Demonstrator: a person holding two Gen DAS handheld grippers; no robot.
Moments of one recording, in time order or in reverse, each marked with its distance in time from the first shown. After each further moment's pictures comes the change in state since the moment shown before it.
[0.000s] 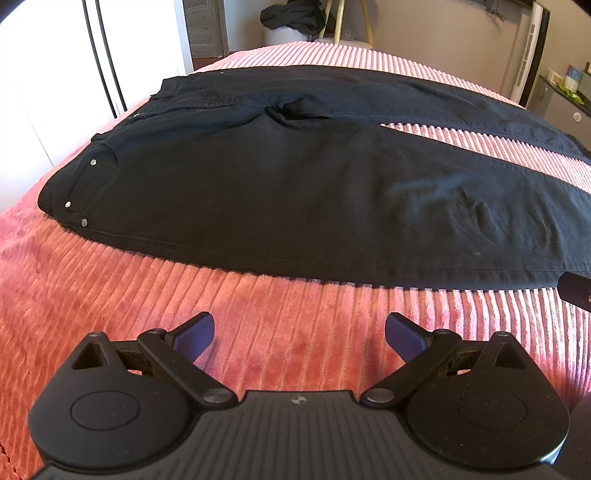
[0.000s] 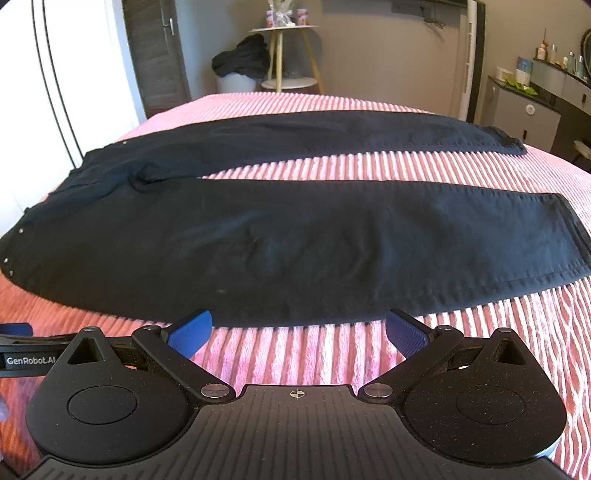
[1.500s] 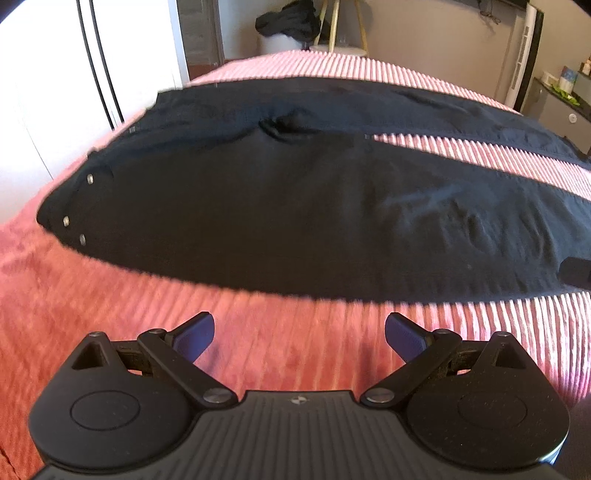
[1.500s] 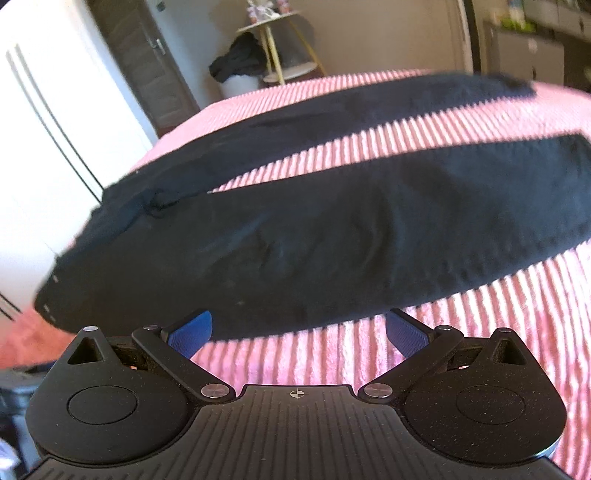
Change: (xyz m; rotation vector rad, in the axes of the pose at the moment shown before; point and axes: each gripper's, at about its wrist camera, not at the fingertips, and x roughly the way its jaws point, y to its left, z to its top) left arm -0.007 -0.003 0.016 0.012 -0.031 -0.006; right arm 0.016 -0.050 0.018 0.248 0.054 0.192
